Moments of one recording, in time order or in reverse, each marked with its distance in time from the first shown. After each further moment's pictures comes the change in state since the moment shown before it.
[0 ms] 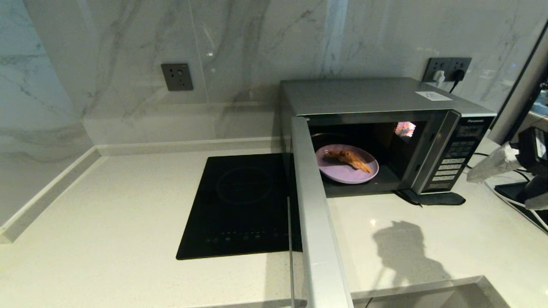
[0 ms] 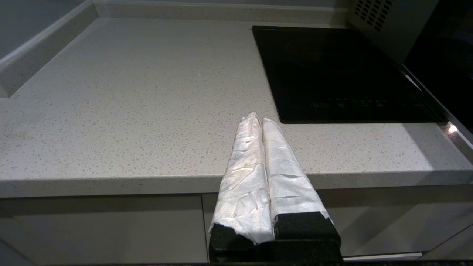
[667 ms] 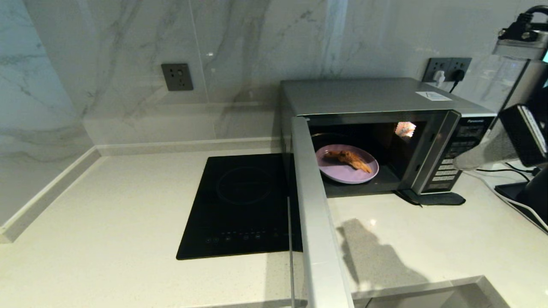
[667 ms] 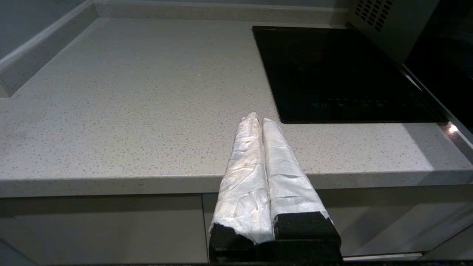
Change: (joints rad) left arm 0.000 0.000 0.000 0.000 0.000 0.000; right arm 0.282 0.050 -0.205 0.019 -0.044 -0.422
